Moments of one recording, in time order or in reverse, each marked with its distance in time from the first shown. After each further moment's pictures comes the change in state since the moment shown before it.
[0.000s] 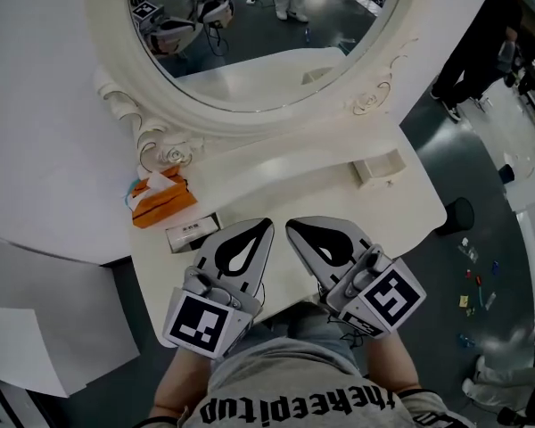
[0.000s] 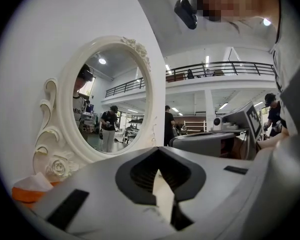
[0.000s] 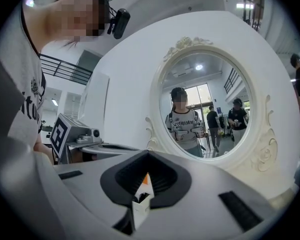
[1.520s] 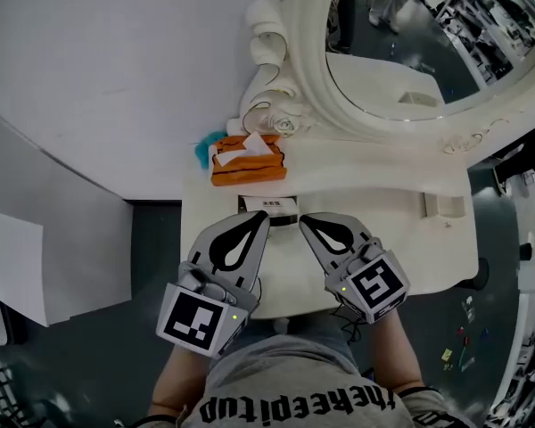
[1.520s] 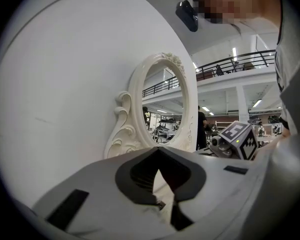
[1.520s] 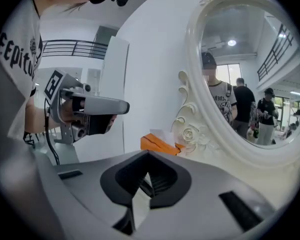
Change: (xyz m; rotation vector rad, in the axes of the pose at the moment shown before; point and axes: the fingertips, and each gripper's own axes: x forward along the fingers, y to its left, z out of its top) left arm -0.128 0.113 -0.029 -0.090 -0.009 0.362; right arm 0.124 0.075 -0.100 -0.133 0.312 0.256
